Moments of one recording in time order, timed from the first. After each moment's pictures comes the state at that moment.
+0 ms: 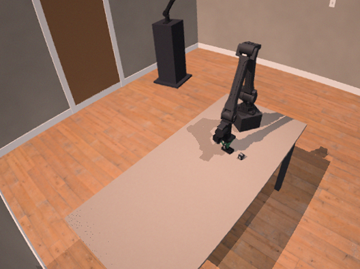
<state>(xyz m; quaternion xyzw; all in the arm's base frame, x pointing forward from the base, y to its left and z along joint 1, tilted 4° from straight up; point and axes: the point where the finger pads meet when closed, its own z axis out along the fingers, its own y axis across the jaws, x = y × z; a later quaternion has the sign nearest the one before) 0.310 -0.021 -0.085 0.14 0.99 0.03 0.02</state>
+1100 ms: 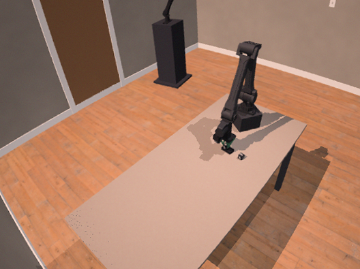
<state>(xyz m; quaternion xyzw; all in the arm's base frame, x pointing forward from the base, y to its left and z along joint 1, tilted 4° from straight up) 0.307 -0.021 -0.080 0.14 0.99 0.03 0.02</state>
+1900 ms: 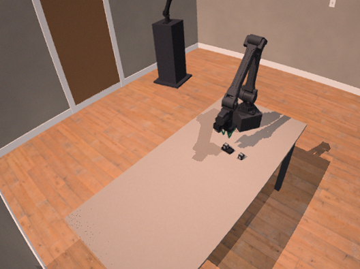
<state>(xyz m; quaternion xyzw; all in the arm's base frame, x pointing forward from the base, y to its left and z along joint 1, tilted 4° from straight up) 0.304 -0.025 0.003 0.14 0.99 0.03 0.02</state>
